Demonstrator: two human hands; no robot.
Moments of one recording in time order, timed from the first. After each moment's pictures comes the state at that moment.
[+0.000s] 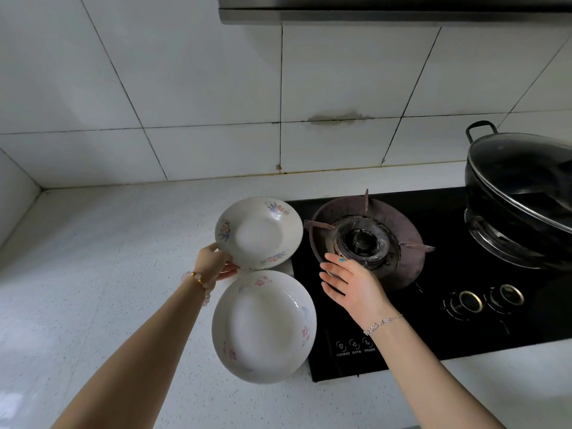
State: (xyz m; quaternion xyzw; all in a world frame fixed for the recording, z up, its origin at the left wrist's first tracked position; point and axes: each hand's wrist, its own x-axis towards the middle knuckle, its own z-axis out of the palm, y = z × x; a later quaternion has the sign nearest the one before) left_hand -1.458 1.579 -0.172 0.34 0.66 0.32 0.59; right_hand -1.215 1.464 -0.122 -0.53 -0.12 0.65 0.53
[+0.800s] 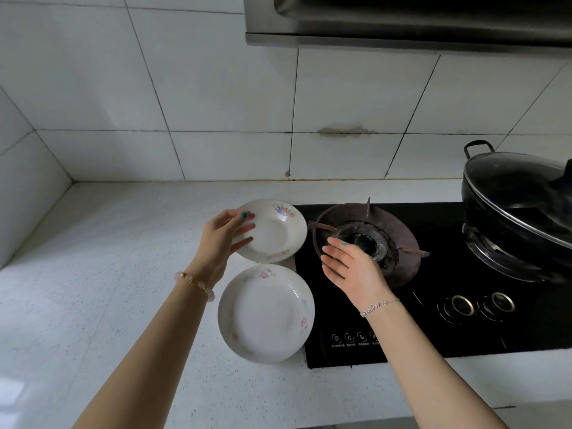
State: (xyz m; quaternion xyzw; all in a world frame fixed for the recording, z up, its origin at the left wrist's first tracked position) left_hand -1.445 1.517 -0.077 0.41 0.50 0.50 0.57; right_hand -1.219 1.456 -0.089 -0.51 -0.17 0.64 0.55
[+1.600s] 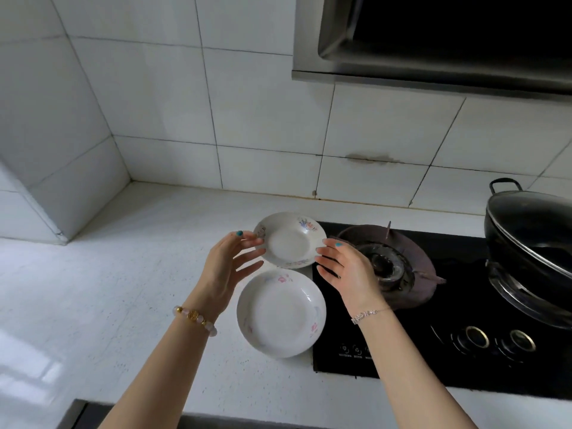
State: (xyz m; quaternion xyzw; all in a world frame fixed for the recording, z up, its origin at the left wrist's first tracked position) left_hand -1.458 1.431 -0.051 0.31 0.48 0.57 0.59; right_hand -1.259 1.436 -0.055 -0.48 -0.30 0.62 0.55
